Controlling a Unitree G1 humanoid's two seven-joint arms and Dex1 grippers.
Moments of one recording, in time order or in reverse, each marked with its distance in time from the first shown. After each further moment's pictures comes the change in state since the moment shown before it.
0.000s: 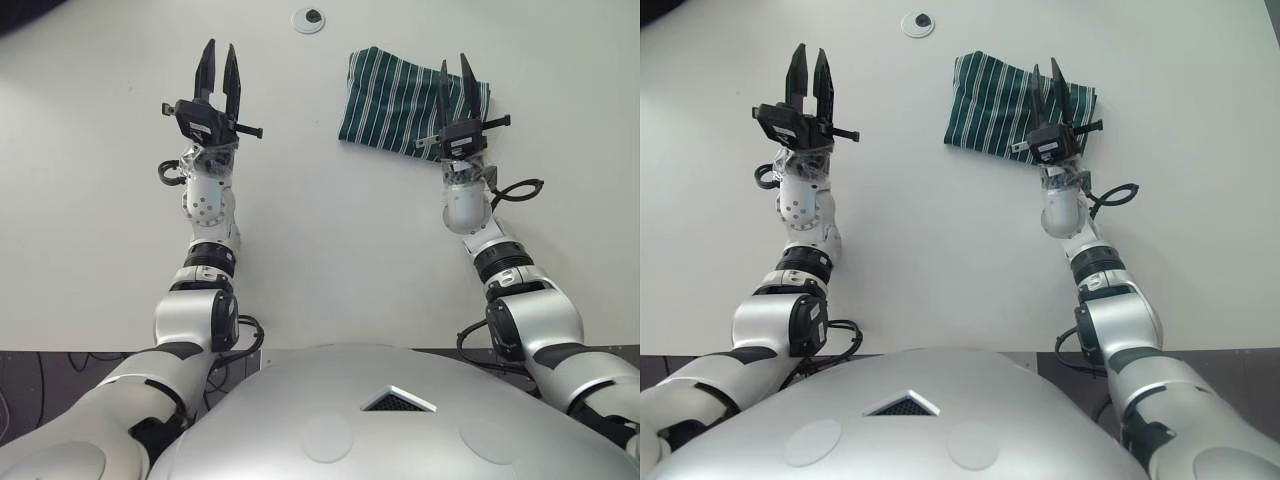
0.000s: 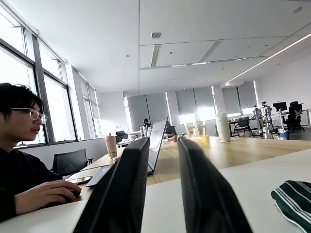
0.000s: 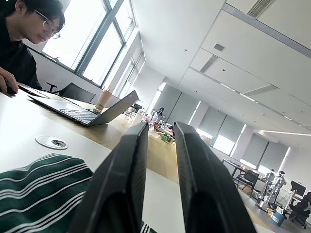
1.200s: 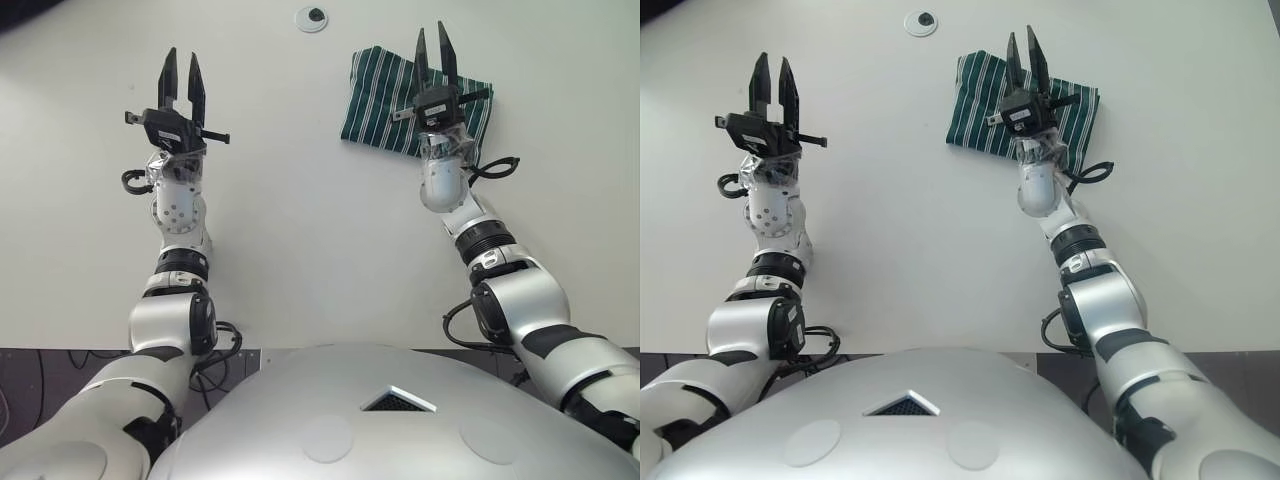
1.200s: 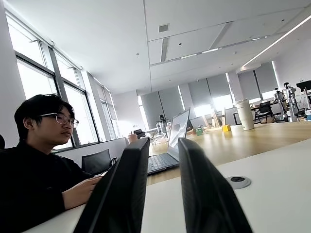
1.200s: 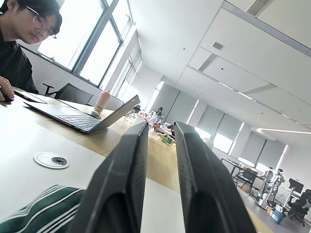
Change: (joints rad) left arm 0.038 0.093 0.023 -0.008 0.000 -0.046 0.018; right arm -0.102 0.071 0.049 0.011 0.000 0.116 -0.056
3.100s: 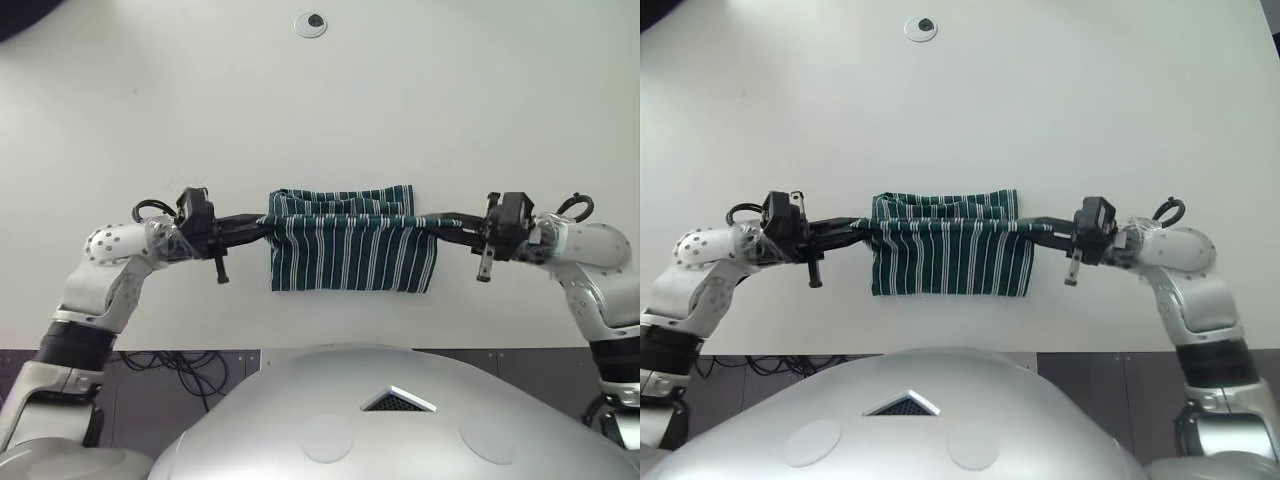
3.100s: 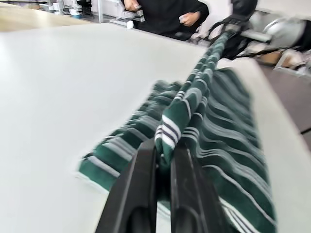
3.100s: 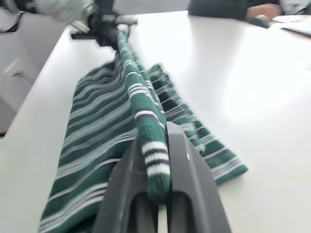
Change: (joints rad) left arm 0.484 0.541 -0.360 -0.956 -0.566 1.090 -0.859; right arm 0.674 -0.569 -0.117 -1.124 0.956 0.912 1.612
